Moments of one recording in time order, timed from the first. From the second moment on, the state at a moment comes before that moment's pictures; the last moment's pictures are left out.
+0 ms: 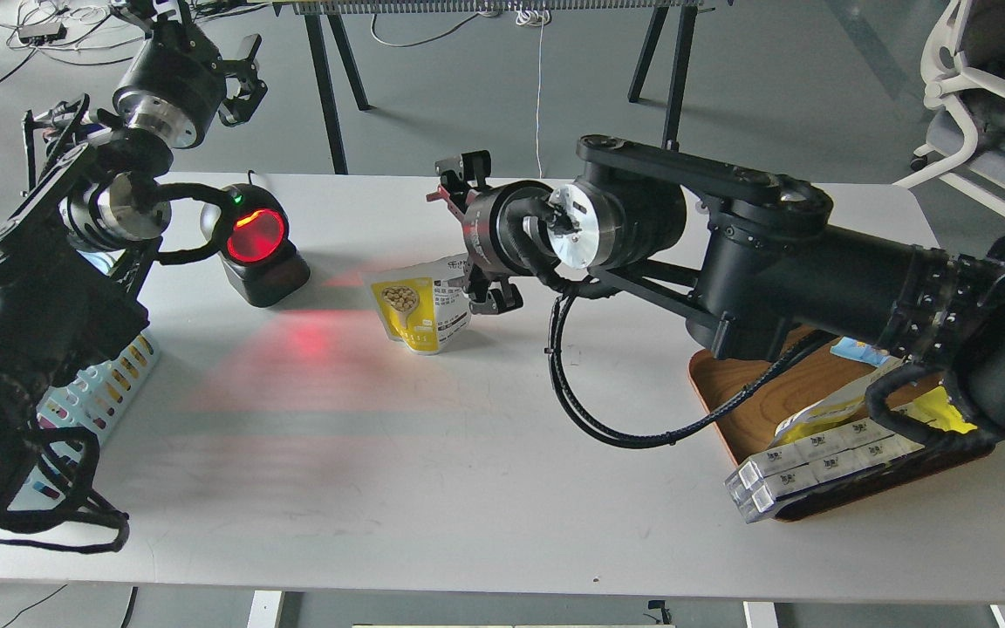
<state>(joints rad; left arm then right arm) -0.95 0.26 -0.98 -0.54 0.28 -0.23 -0.20 1.34 -0.07 0.23 1.13 0.19 -0.49 -0.49</state>
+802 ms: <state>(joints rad) -1.10 0.90 -0.54 -1.21 0.92 -0.24 -0.19 0.76 -0.54 1.02 0.92 0.19 0.21 -0.23</state>
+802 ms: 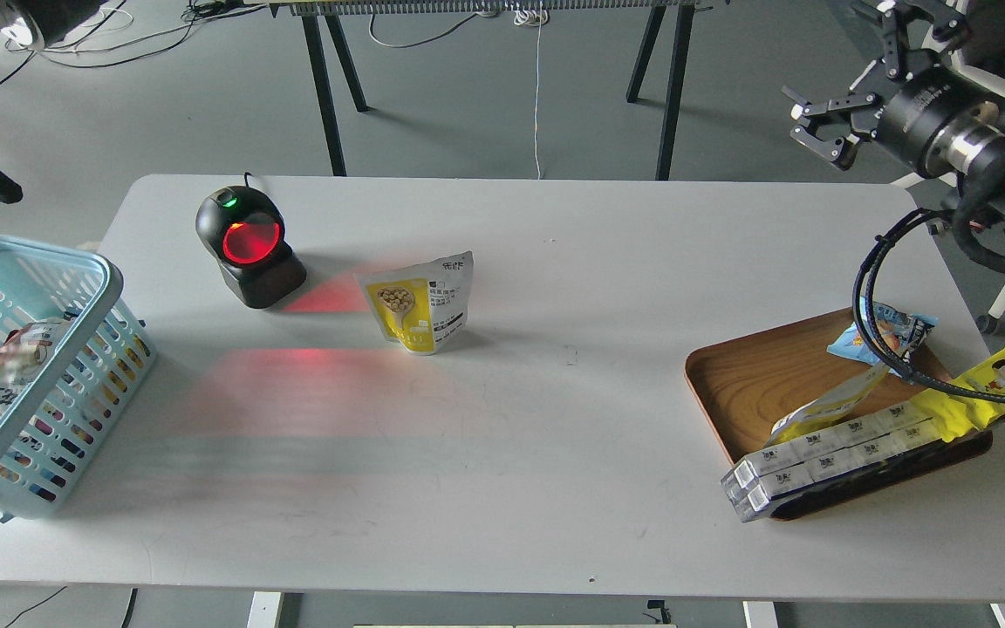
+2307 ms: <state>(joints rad) -0.81 0.50 -0.44 -1.24 2.18 -0.18 -0.19 0.56 -0.53 1.12 0.86 0.19 0.42 -0.09</state>
